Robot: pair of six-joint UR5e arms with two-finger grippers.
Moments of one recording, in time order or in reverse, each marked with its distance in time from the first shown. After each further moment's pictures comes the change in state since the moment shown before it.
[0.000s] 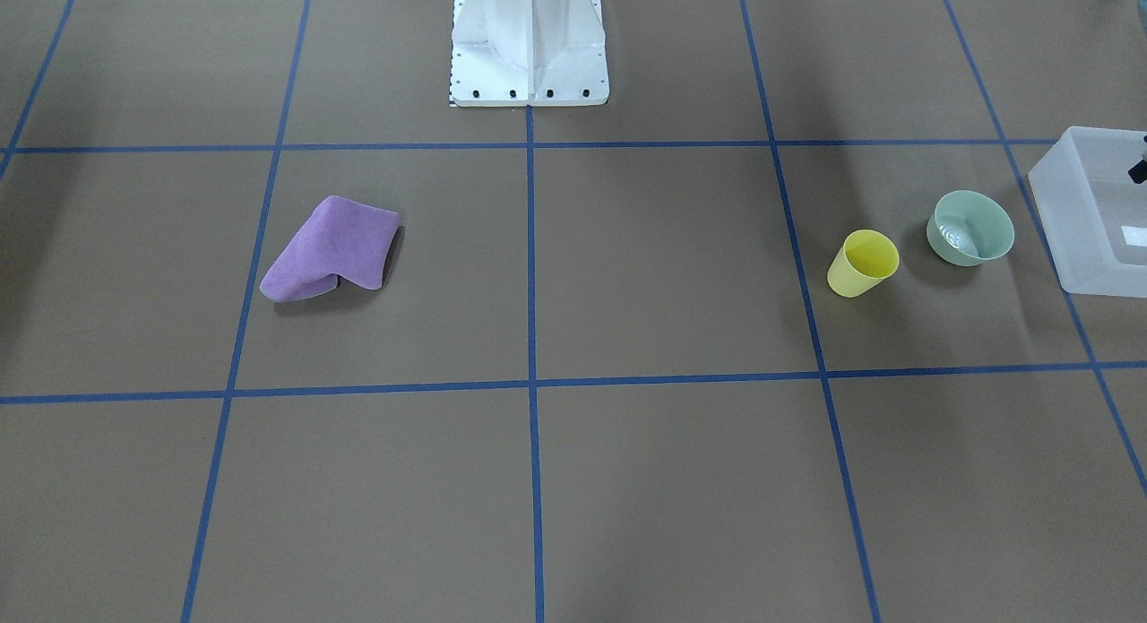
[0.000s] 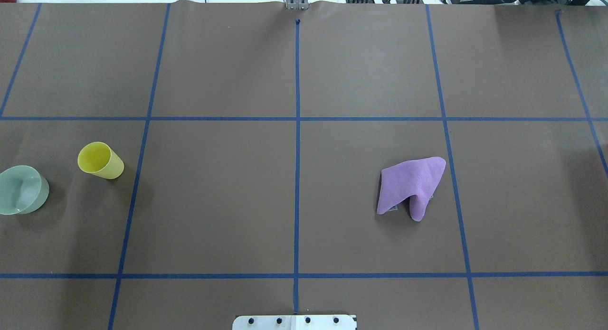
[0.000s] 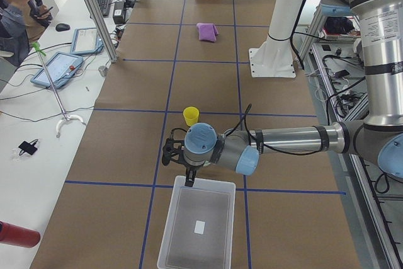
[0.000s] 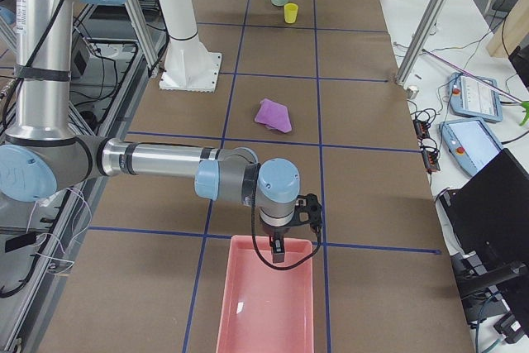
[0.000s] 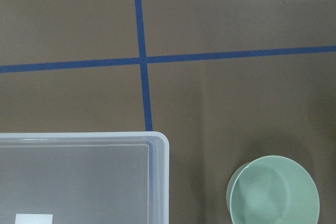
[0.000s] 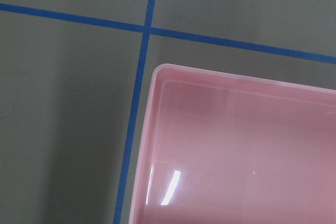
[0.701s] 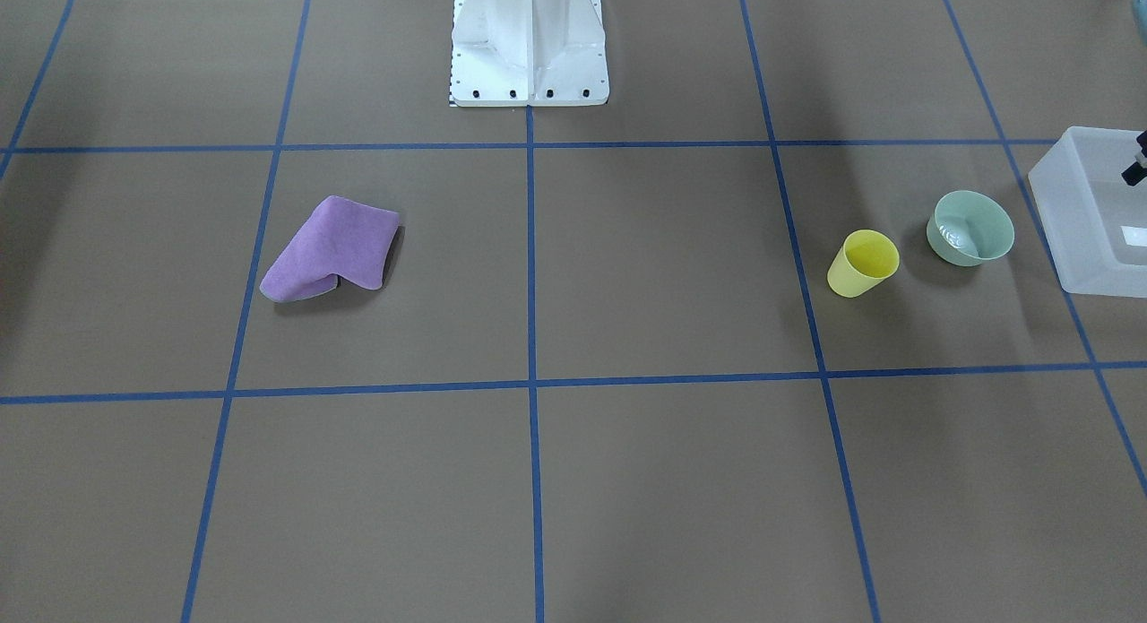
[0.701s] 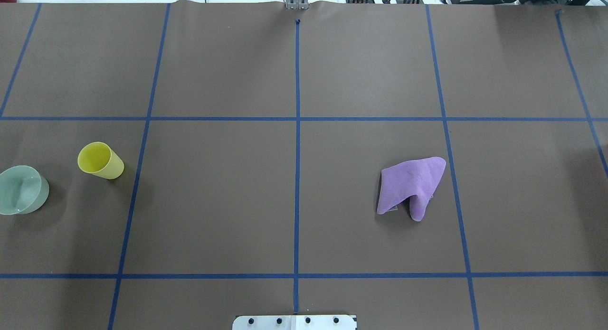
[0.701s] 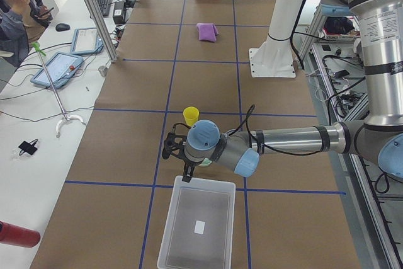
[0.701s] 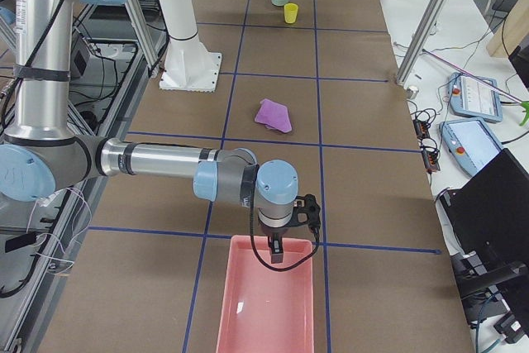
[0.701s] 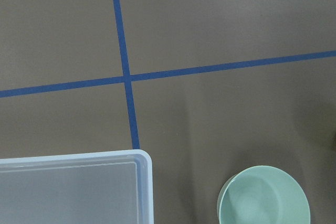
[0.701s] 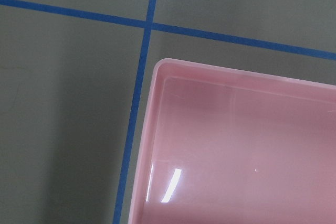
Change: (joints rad) left arm 0.038 0.000 -0.001 -0.095 0.010 -0.081; right arm -0.001 -0.008 -0.001 0.002 0.003 -0.010
